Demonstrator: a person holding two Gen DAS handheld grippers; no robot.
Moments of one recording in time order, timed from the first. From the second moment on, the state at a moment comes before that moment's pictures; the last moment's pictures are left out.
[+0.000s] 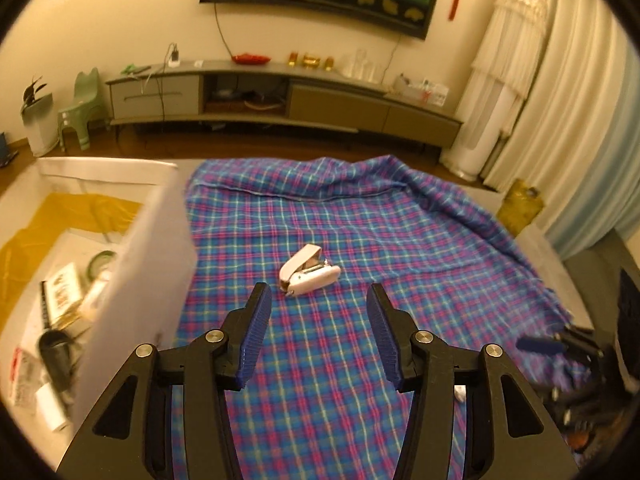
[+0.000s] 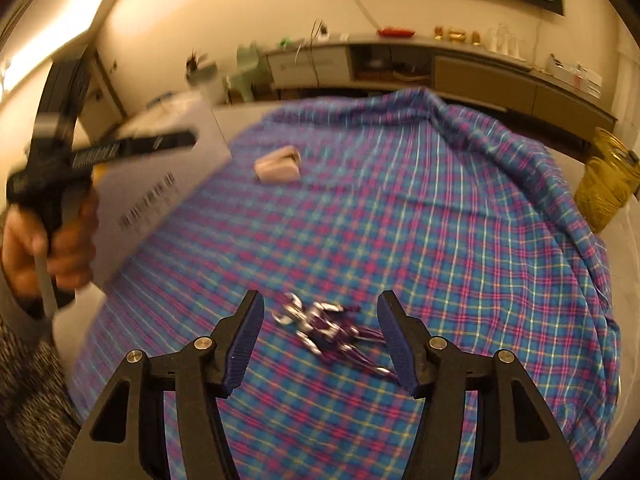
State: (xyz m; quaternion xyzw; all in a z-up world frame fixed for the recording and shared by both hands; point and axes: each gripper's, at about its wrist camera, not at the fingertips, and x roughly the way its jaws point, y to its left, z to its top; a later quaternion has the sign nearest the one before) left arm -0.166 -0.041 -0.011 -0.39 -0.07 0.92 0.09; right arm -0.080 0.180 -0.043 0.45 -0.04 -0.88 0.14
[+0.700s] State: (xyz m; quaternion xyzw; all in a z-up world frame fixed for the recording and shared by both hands) left arm -0.217 -0.011 -0.082 -0.40 0.00 0.91 0.06; right arm -0.097 0.179 -0.089 0.50 0.00 -0.85 0.15
